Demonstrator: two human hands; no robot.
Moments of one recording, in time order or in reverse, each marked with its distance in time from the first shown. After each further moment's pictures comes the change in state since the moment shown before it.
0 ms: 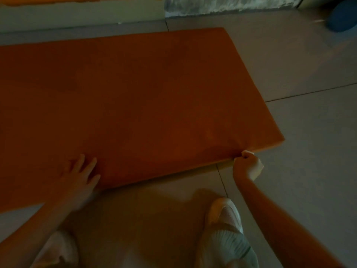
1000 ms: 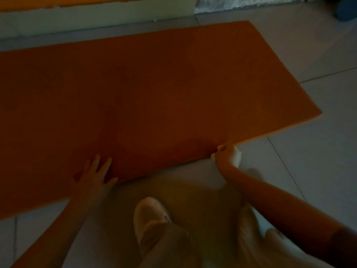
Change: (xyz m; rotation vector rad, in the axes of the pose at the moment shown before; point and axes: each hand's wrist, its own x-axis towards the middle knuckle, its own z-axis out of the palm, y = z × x) left_hand -0.032 -0.192 -0.012 -0.062 -0.053 0.049; right_hand -0.238 -0.087 0.084 -0.040 -0.299 0.013
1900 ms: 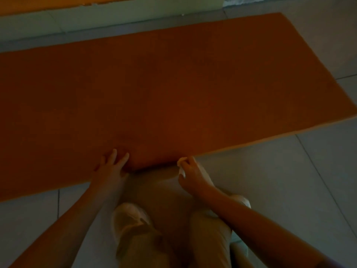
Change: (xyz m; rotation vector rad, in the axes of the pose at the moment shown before) left_hand -0.013 -0.036 -0.003 0.126 -0.091 -0.035; right_hand -0.113 0.000 0.096 -0.402 -0.541 -0.803
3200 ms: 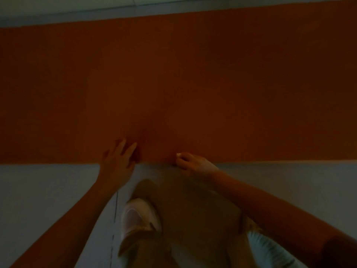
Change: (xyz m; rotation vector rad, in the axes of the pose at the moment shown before) left_hand -0.019 -0.148 0.024 -0.130 0.345 -0.064; right_hand 0.085 -0.111 0.079 -0.452 -0.048 -0.917
